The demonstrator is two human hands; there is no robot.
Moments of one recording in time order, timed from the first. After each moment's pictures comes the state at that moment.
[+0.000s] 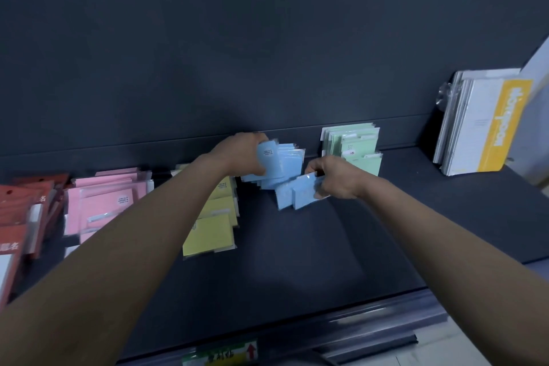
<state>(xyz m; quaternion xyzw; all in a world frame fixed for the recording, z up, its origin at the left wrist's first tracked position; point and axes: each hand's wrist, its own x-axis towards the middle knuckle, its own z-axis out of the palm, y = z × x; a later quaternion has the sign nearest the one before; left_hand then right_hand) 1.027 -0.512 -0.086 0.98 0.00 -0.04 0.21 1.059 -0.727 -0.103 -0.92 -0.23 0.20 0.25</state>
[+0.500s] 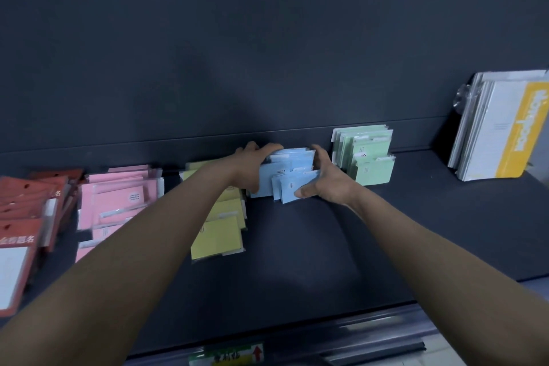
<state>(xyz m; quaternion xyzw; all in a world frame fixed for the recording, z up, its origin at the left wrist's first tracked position) 1.018 -0.506 -0.101 0.97 0.01 -0.17 0.19 1.060 -0.704 -0.134 -0.82 -0.15 0.25 0.49</state>
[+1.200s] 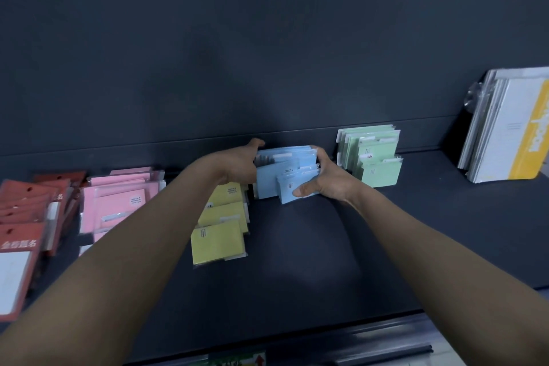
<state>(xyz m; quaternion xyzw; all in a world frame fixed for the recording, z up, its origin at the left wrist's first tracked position) 1.022 -0.492 -0.094 0.90 0.09 -0.20 0.37 1.076 -0.698 -0.140 -0.80 -0.14 0.29 0.50</state>
